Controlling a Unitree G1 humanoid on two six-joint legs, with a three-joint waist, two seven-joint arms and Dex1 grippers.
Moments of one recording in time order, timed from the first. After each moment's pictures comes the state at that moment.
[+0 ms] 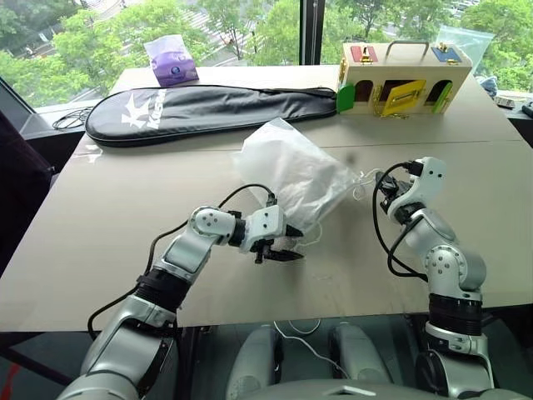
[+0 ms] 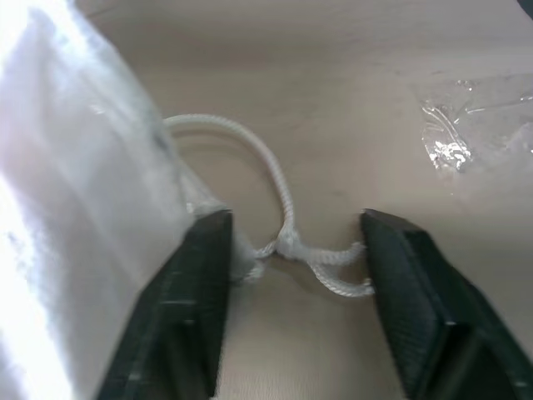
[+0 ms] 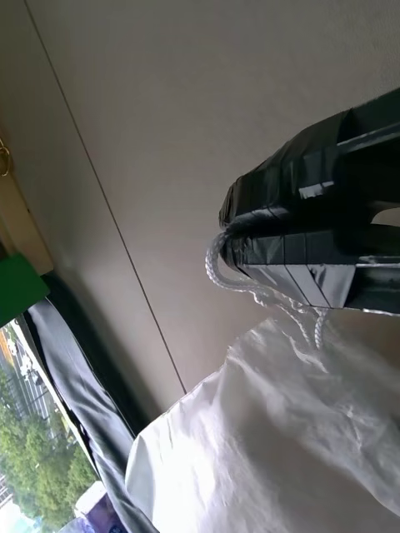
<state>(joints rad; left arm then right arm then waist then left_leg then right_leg) -0.49 0.57 -0.38 0.20 -0.11 0.07 -1.25 -0.36 -0.09 -0.24 -0.18 0.55 0.69 -0.02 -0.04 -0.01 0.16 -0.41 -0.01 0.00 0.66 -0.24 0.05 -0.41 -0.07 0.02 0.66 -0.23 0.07</state>
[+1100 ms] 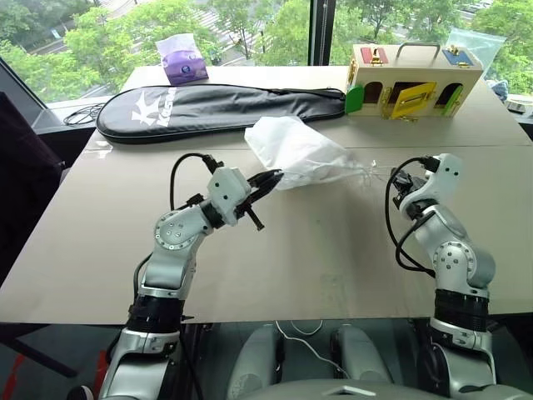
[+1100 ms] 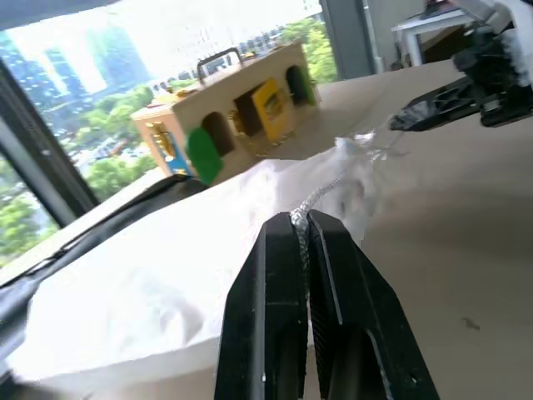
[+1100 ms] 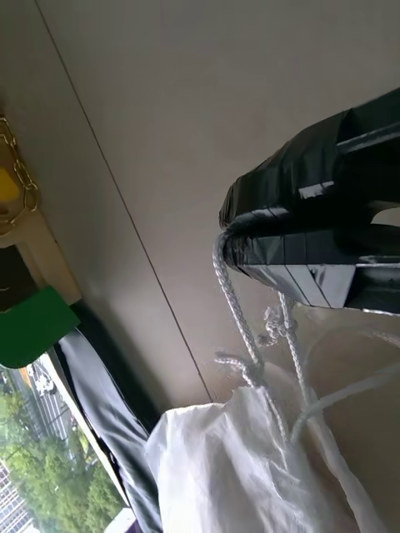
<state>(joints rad) -0.32 0.41 0.00 -0.07 -0.13 -0.14 -0.73 -0.40 -0.10 -0.32 -0.13 0.55 0.67 -0.05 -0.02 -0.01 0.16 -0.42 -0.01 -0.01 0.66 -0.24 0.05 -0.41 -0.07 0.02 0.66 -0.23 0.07</state>
